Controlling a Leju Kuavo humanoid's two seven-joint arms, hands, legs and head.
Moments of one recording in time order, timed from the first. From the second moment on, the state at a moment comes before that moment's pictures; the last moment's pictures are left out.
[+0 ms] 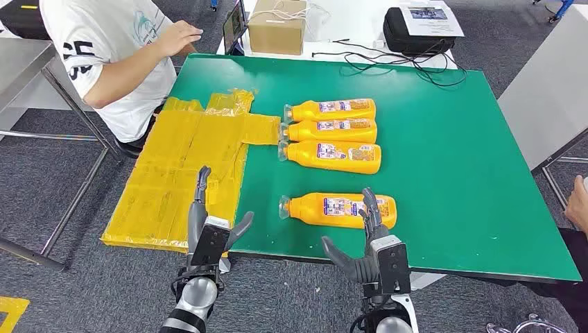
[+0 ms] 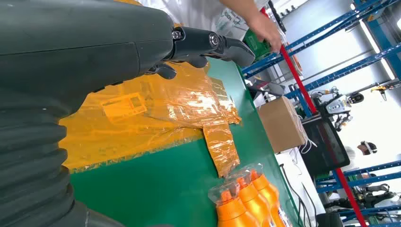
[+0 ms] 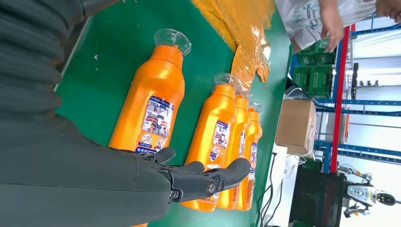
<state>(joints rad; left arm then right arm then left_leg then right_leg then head) -0.11 -0.33 -0.17 -1.09 -0.46 0.54 -0.56 0.13 0.16 0.26 -1.63 0.30 -0.16 -0.29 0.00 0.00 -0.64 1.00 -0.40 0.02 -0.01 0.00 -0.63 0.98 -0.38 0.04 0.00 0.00</state>
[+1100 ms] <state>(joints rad) -0.13 -0.33 -0.14 -1.04 -0.30 0.48 -0.61 0.02 0.14 0.21 -1.54 0.46 -0.18 -0.21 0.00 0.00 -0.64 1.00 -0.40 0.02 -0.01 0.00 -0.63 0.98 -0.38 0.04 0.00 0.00</state>
